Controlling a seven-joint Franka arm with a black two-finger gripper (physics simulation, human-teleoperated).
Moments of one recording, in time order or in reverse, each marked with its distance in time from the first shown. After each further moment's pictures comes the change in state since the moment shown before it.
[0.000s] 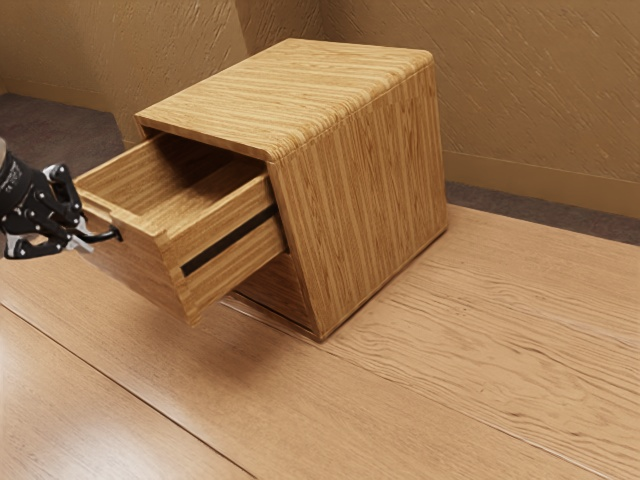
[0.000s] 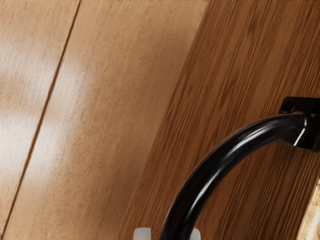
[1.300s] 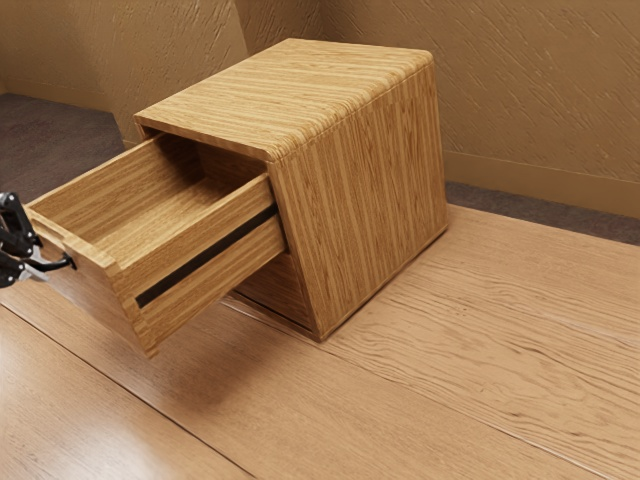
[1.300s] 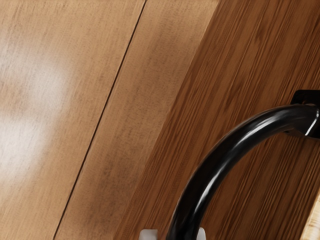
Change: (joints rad) arm 0.117 -0.192 -0.053 -0.142 0.007 -0.041 -0.008
